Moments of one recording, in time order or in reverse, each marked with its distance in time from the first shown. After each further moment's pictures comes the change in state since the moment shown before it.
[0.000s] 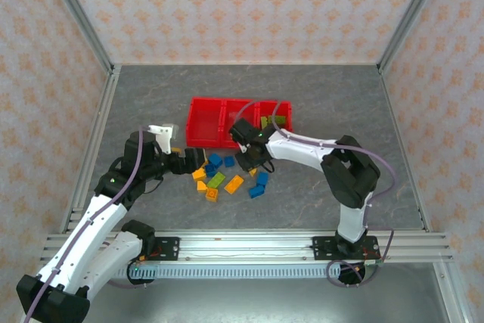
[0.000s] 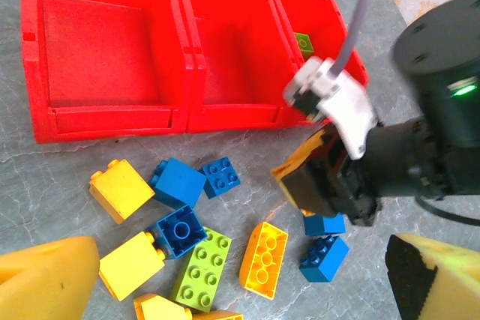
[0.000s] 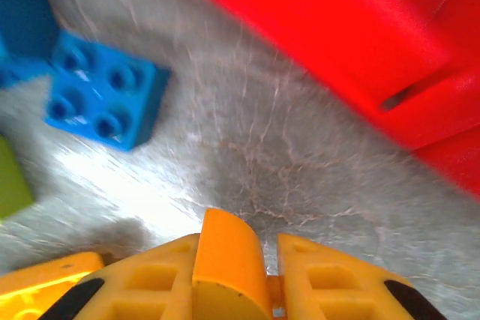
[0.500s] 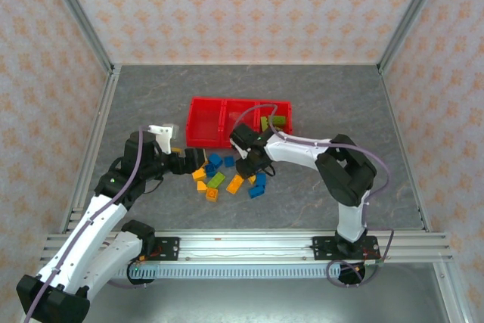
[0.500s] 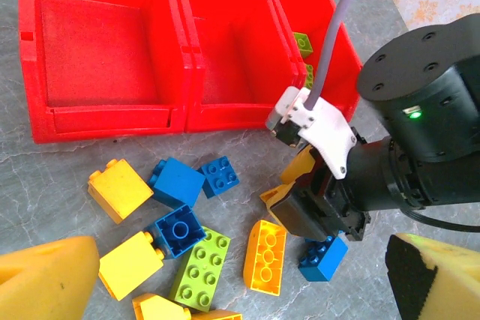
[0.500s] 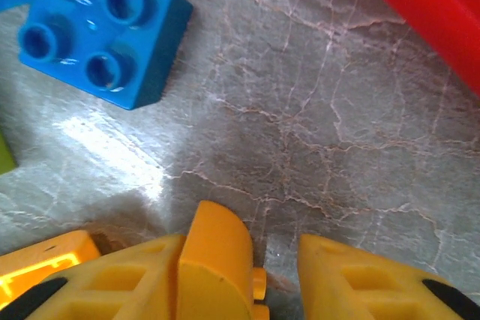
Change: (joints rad) left arm 0.000 0.000 0.000 0.000 0.005 0.000; right arm 0.000 0.054 -0.051 0.012 -0.074 -0.062
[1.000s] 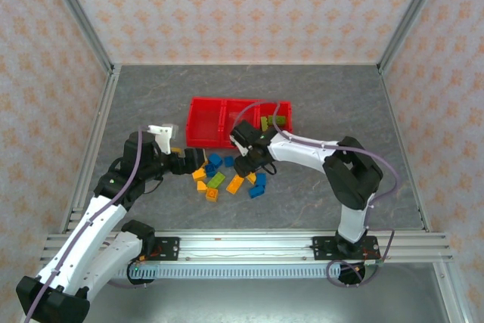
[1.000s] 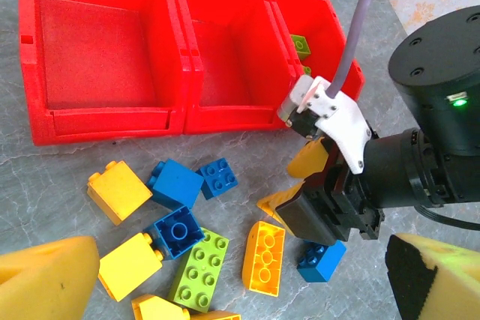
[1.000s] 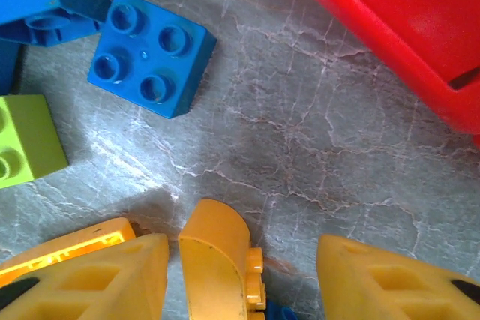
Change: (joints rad) left arm 0.000 -0.008 0.000 0.000 0.000 0.000; right arm 0.000 -0.056 0.000 0.001 -0.007 -0.004
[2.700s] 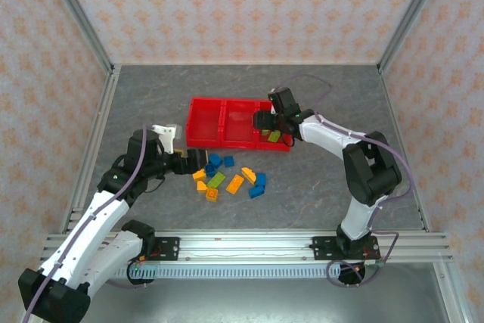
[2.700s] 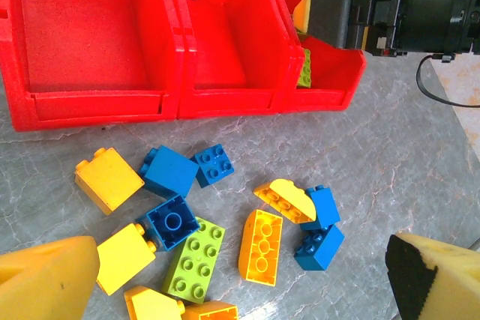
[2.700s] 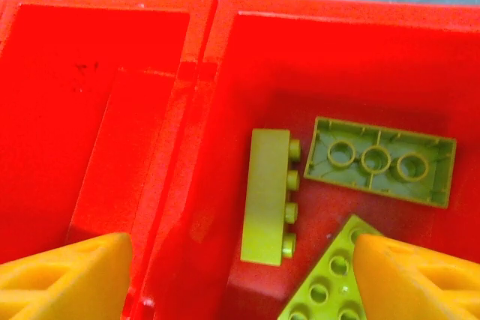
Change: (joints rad) left arm 0.000 0.047 0.000 0.000 0.035 0.003; right arm -0.334 -0.073 -0.047 0.386 0.011 0.207
